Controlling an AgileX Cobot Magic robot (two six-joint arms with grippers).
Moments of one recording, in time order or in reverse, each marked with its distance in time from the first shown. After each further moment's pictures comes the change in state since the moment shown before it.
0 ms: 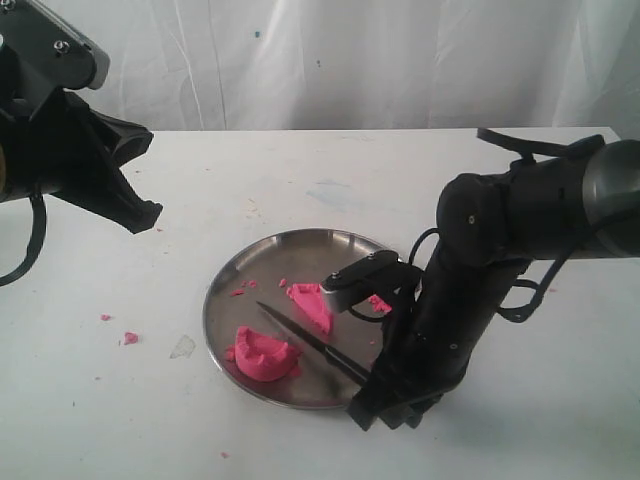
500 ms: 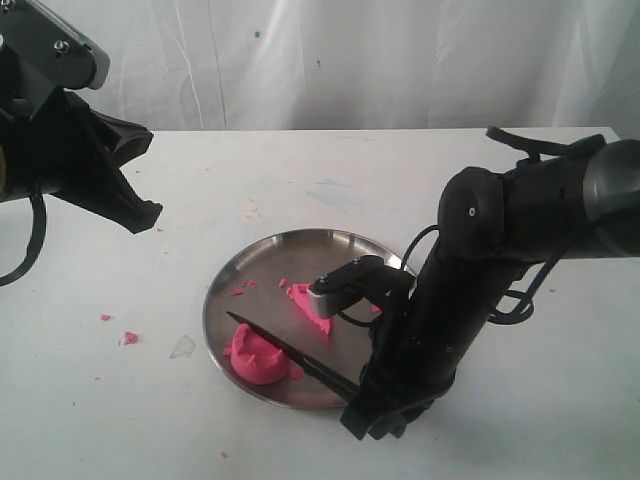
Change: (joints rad) left arm 0.000 0.000 0.000 0.000 0.000 0.000; right arm 0.000 0.000 0.000 0.124 0.042 -0.162
